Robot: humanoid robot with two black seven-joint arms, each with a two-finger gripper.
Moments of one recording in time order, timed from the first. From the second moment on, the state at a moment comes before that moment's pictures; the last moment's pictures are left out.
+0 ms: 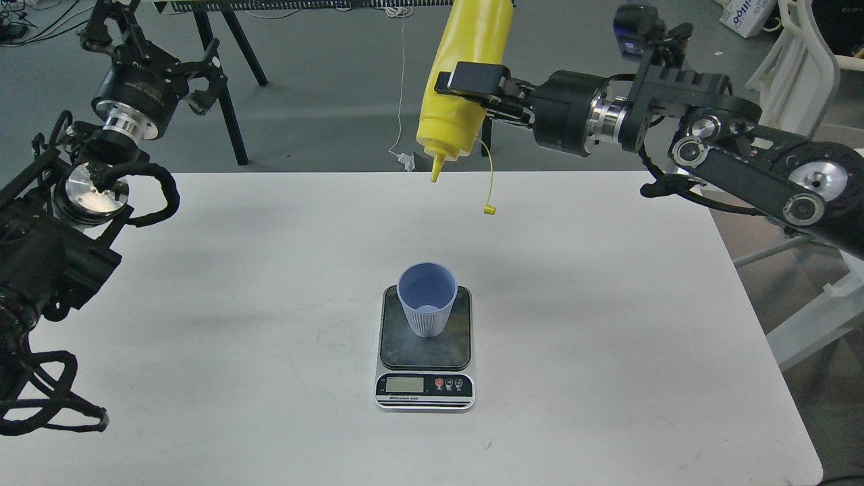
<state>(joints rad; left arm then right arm) -0.91 0.35 -0.87 -0.49 -0.14 -0.49 -0.24 1.26 -0.44 0.22 1.18 -1.00 0.24 0.21</state>
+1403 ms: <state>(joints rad) -0.92 0.42 -0.86 -0.56 -0.13 -0.49 -0.24 1.06 -0.48 0.26 1.16 -0.74 0.10 0.26</state>
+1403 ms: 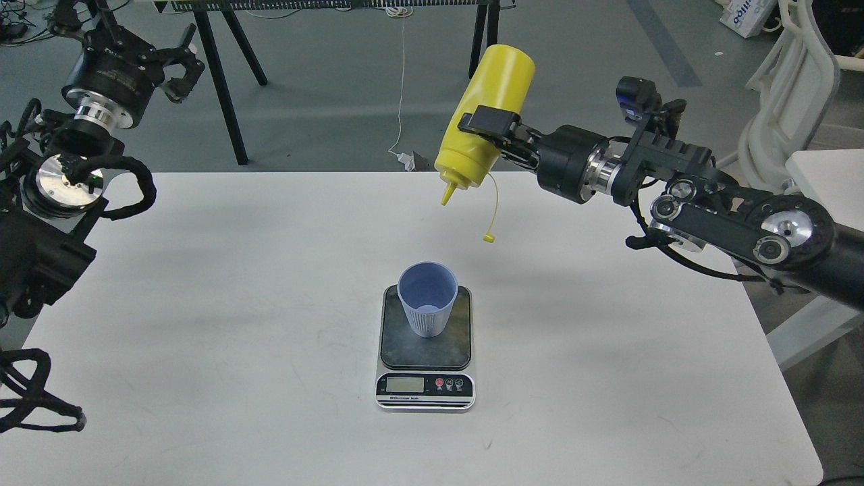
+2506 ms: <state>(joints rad) -0.87 0.45 -0.88 -0.60 -0.14 -0.49 -0.24 0.10 -0.54 0.95 1.25 0.46 0.49 0.22</state>
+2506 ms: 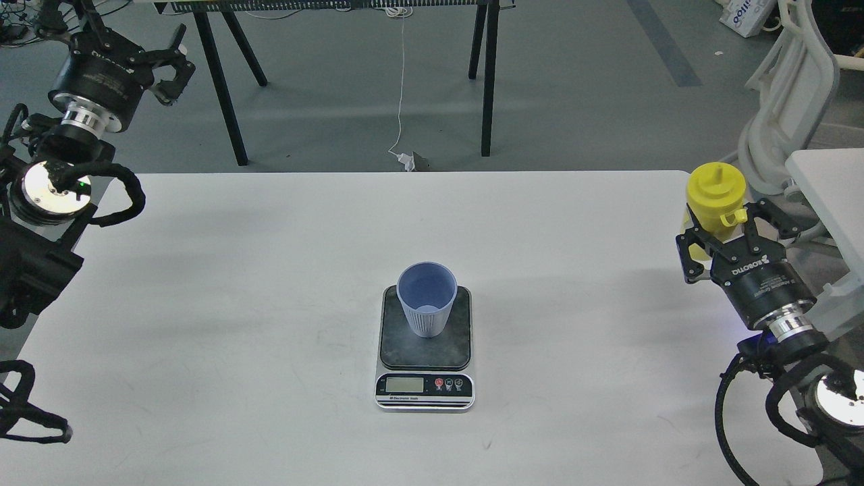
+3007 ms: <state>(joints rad) -0.88 0.46 -0.88 -0.67 -0.14 -0.44 -0.24 0.01 -0.36 0.93 1.18 0.45 0.49 0.21</state>
